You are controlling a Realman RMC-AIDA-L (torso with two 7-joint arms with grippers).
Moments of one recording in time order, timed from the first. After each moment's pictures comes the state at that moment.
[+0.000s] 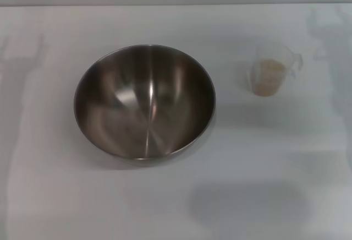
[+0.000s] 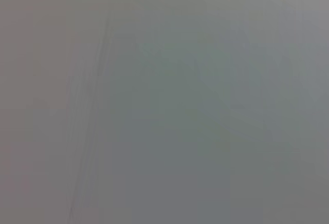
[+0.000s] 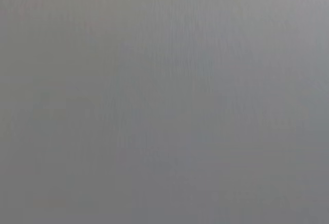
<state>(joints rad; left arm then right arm) -0.40 -2.07 -1.59 -0.30 2.83 1.43 -0.21 0.71 2.07 0.81 0.09 -1.98 -1.61 0.06</state>
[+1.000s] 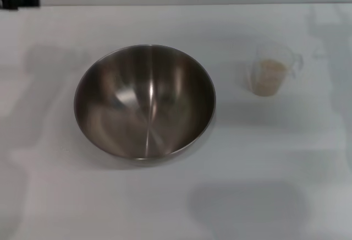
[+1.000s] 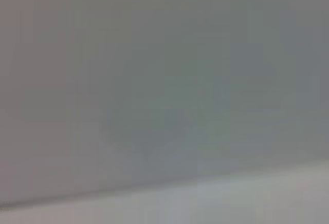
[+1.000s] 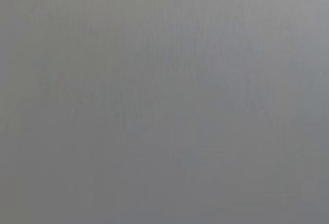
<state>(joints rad) -0.35 -2.06 -1.91 -1.74 2.64 -1.19 0.29 0.71 2.07 0.82 0.10 -1.98 -1.60 0.06</state>
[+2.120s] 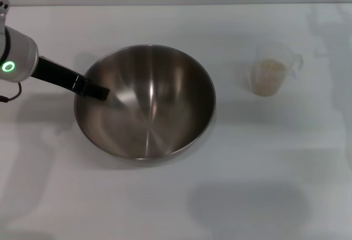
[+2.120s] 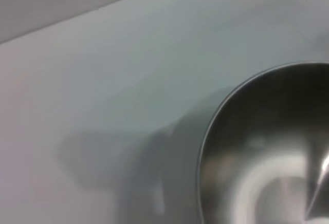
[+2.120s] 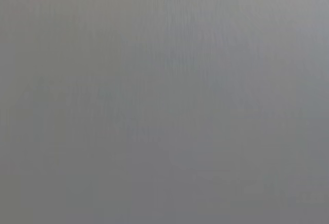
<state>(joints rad) -0.51 -2.06 -1.77 -1.48 2.61 -1.44 0.42 0.72 2.07 0.83 0.10 -1.98 -1.58 0.06</state>
